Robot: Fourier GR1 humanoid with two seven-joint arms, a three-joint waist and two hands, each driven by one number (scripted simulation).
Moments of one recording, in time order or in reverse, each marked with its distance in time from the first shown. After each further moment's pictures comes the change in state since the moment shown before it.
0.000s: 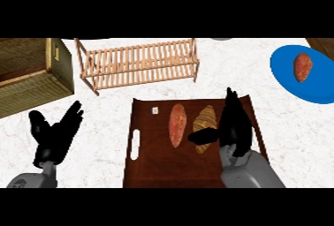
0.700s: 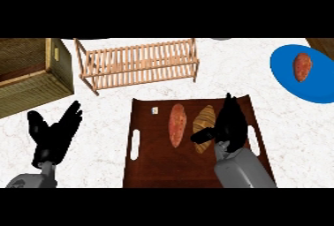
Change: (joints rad) left arm 0.005 -0.008 0.019 -0.007 -0.011 -0.012 0.005; right arm 0.011 0.069 -0.065 0.162 0.105 0.022 -0.040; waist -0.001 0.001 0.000
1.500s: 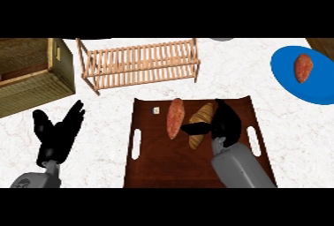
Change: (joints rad) left arm -0.007 -0.034 0.010 -0.002 -0.044 0.000 0.014; right arm -0.041 0.011 -0.030 0.171 -0.059 -0.070 -0.100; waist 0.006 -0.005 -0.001
